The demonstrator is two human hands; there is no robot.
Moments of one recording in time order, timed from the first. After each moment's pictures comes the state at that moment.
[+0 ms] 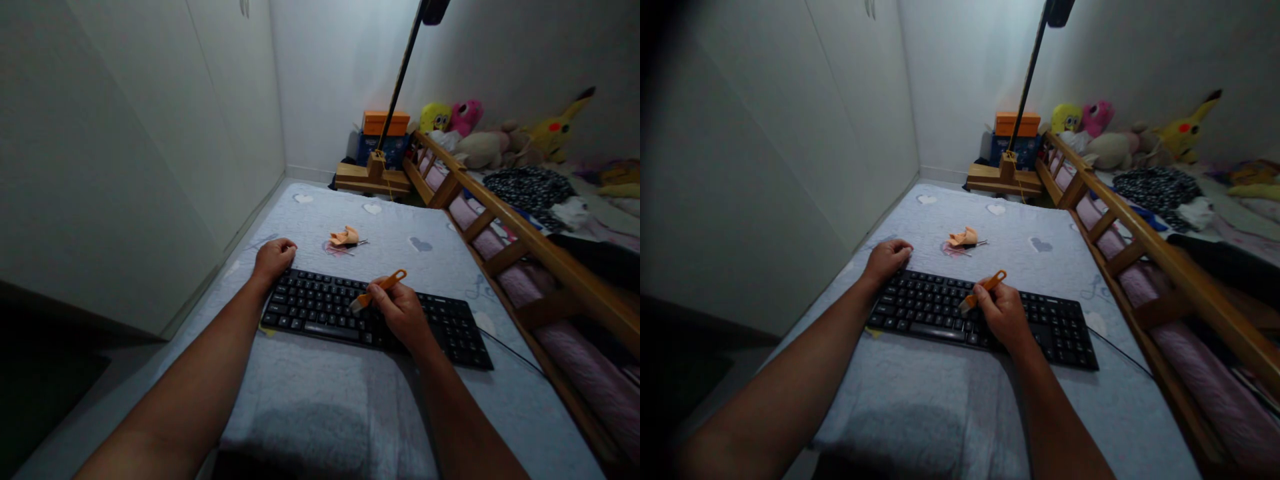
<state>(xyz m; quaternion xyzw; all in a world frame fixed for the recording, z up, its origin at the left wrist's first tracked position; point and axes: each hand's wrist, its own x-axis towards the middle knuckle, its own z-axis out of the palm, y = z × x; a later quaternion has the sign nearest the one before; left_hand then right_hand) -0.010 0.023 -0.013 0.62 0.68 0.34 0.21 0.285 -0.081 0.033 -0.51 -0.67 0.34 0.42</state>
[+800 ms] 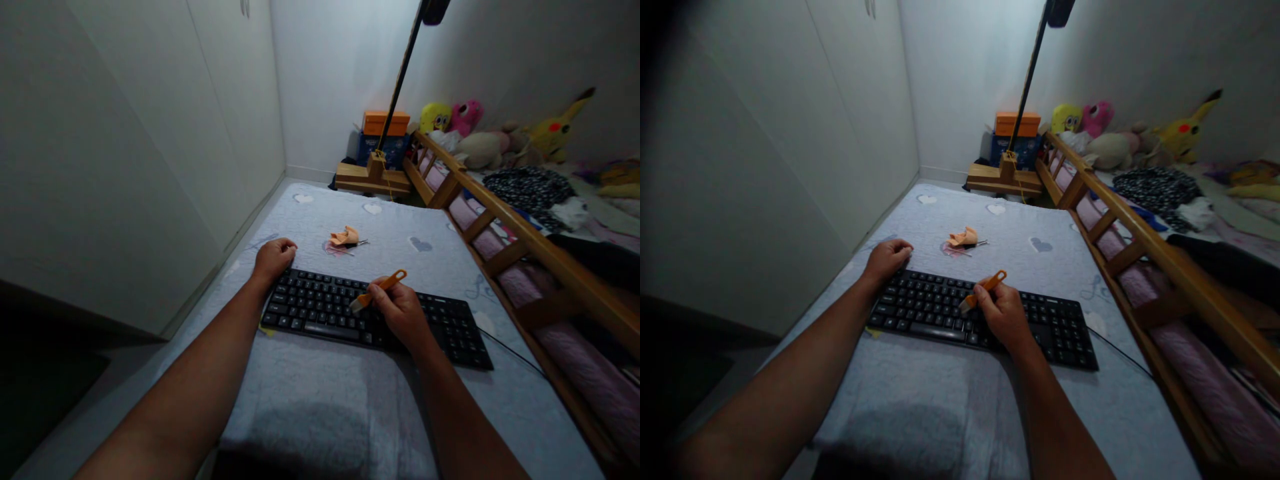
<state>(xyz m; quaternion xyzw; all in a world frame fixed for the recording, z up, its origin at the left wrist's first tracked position) -0.011 0.022 -0.013 0.62 0.68 0.34 0.21 0.285 -0.081 0.031 -0.51 -0.67 0.34 0.42</state>
